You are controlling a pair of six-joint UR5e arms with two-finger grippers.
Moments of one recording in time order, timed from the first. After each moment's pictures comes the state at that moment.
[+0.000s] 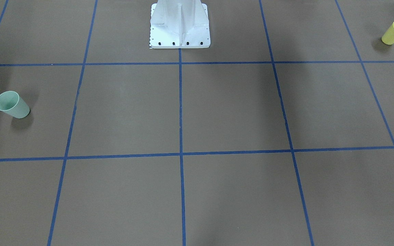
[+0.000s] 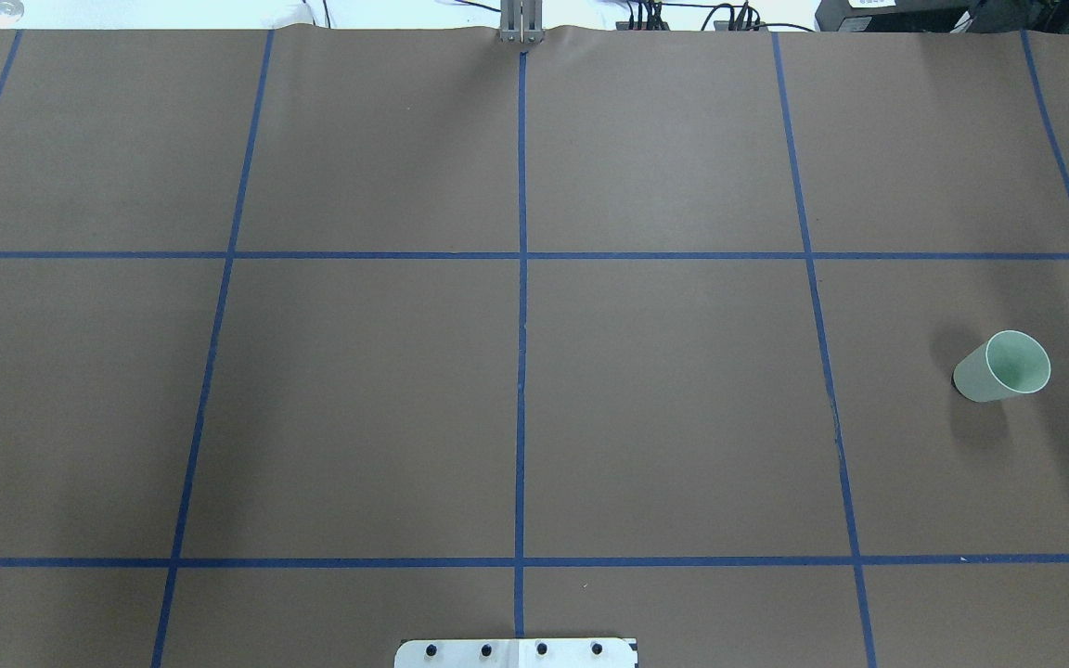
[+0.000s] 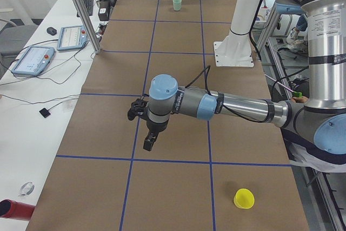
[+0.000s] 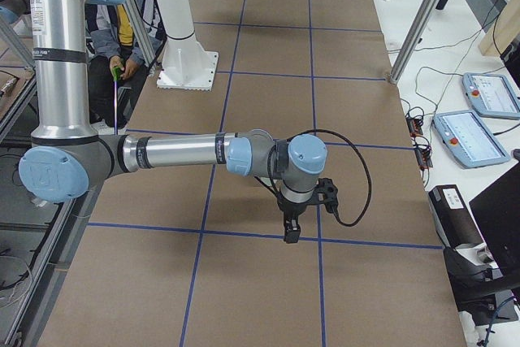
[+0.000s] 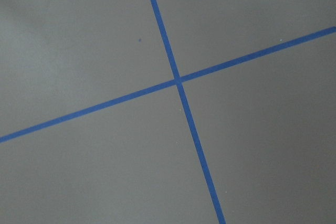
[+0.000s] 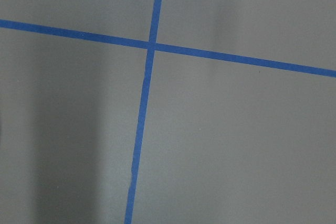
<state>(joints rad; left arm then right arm) -1.57 -1.43 -1.87 -1.71 -2.25 0.16 1.56 -1.59 1.69 -1.75 2.23 -0.17</state>
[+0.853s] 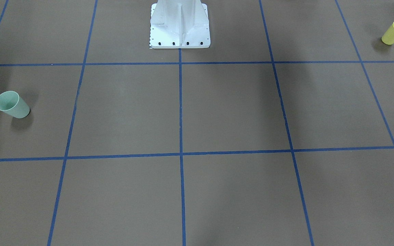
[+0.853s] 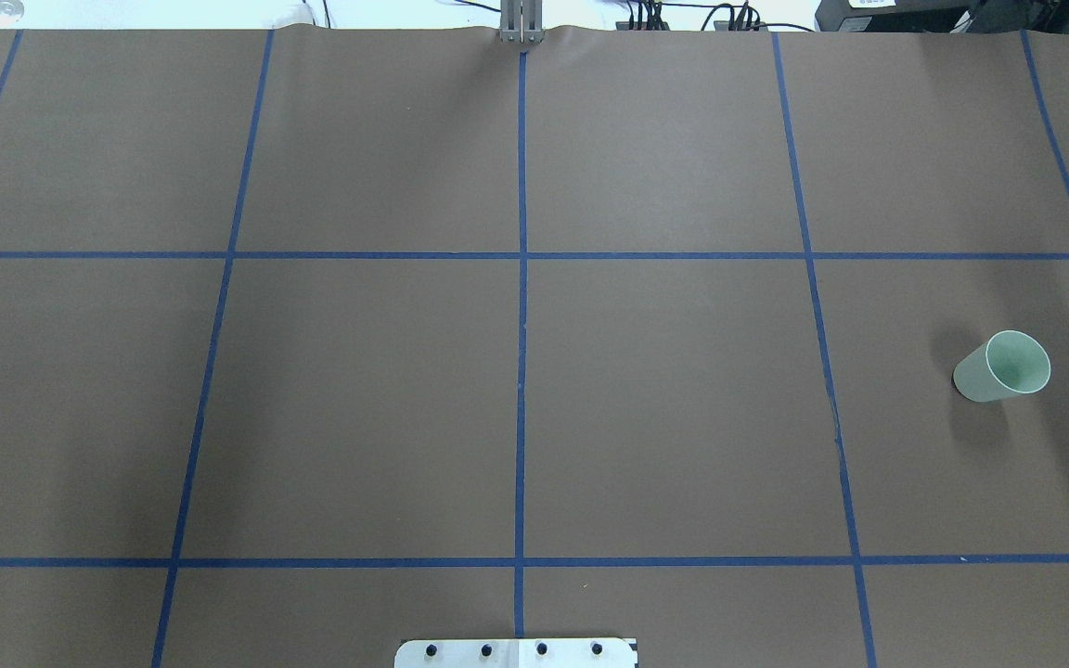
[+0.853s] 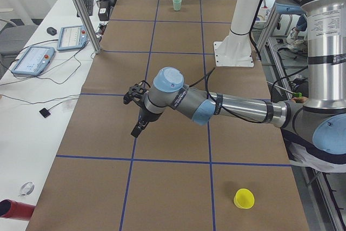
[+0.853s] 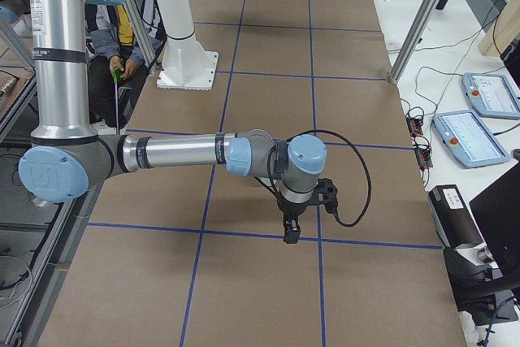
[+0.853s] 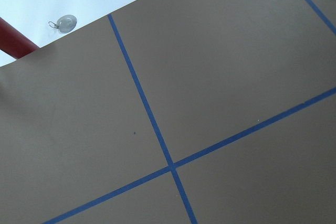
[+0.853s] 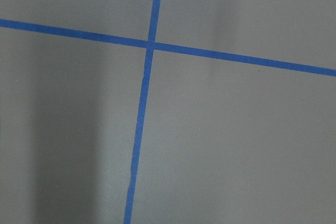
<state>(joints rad) -1.57 -1.43 -1.85 -2.01 -2.26 -0.03 1.56 -1.59 1.69 -1.75 2.23 -0.17</state>
